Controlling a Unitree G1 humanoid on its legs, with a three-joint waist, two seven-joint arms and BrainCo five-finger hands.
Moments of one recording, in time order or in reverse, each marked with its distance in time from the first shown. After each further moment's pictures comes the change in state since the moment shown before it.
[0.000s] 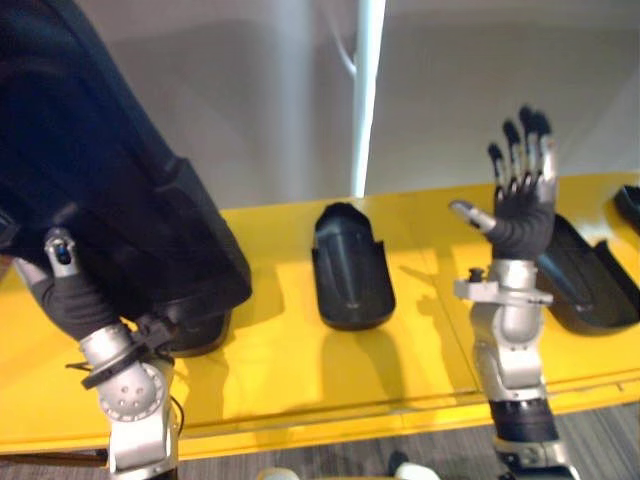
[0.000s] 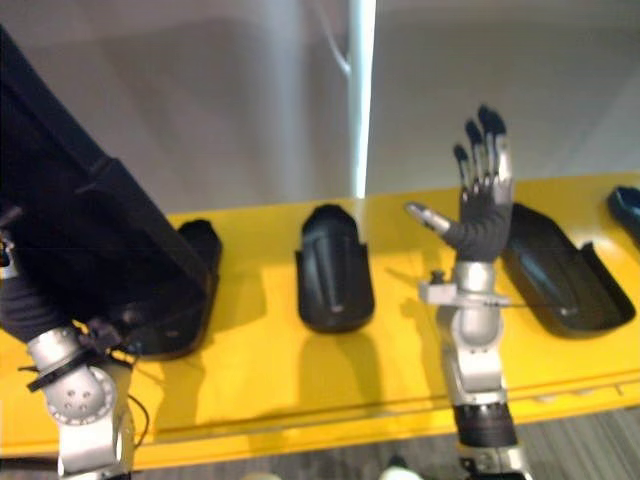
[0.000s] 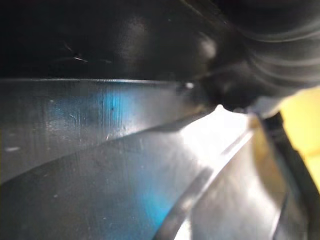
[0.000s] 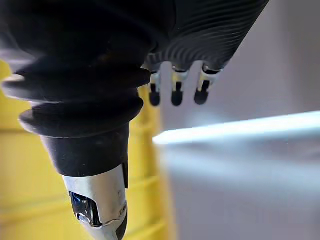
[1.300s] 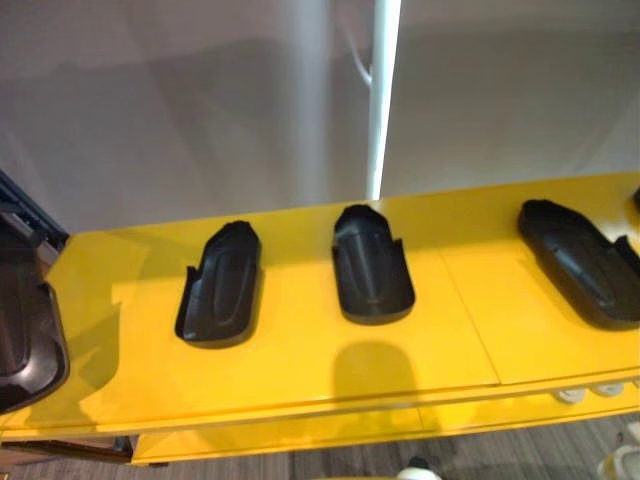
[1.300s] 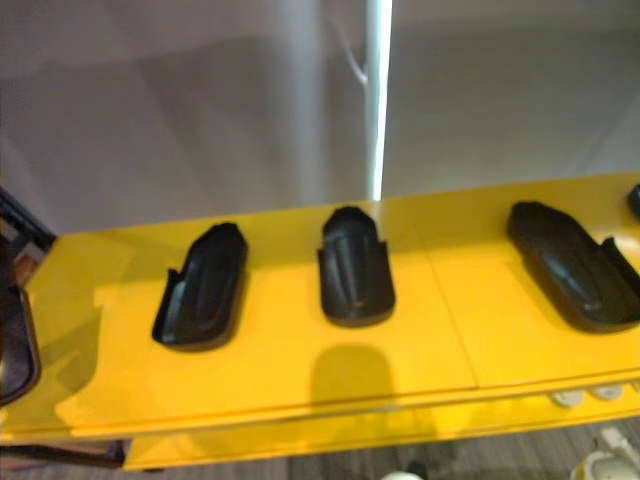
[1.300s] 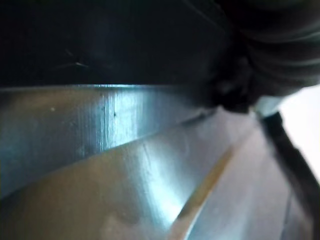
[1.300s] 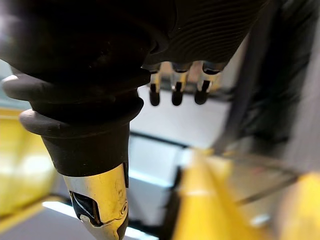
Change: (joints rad) left arm -0.075 0.845 0.333 1.182 0.014 0.402 -0.515; right arm 0.518 -0.025 -0.770 0.726 -0.145 0.201 -0.634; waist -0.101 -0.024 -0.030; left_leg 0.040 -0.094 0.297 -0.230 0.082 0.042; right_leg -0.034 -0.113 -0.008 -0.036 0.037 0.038
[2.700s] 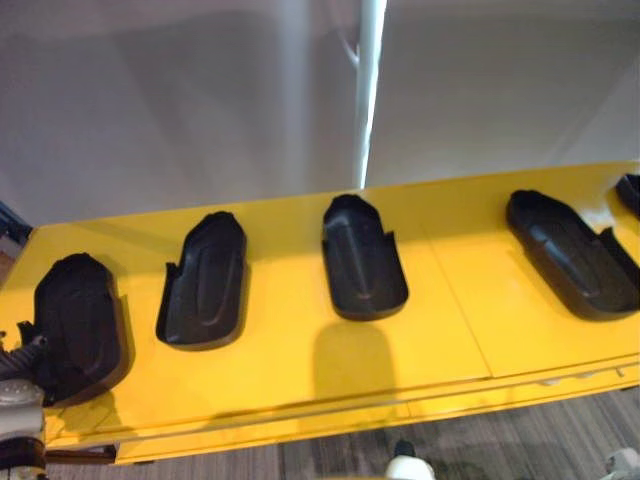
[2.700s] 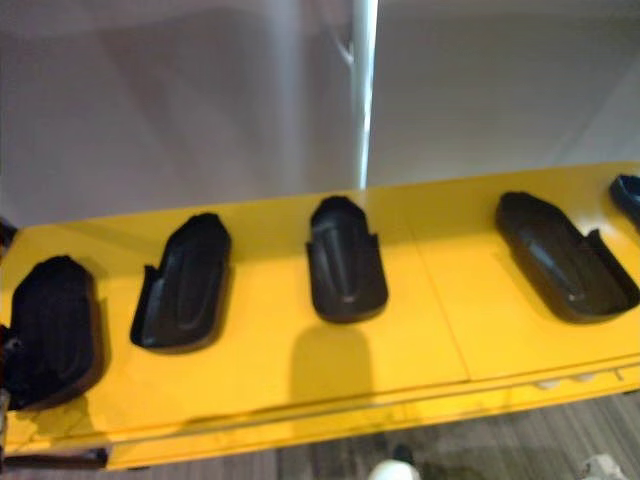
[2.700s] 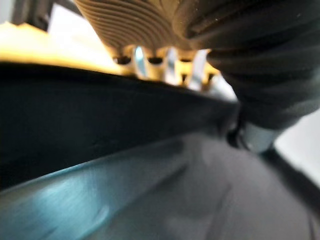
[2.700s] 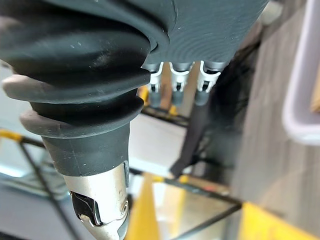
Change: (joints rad) left arm -0.141 -0.174 -0.187 0.010 0.066 0.229 0.379; right arm -0.019 -0.001 -0.059 0.045 0.106 -0.121 0.094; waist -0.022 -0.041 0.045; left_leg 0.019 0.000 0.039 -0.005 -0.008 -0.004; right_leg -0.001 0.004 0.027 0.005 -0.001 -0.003
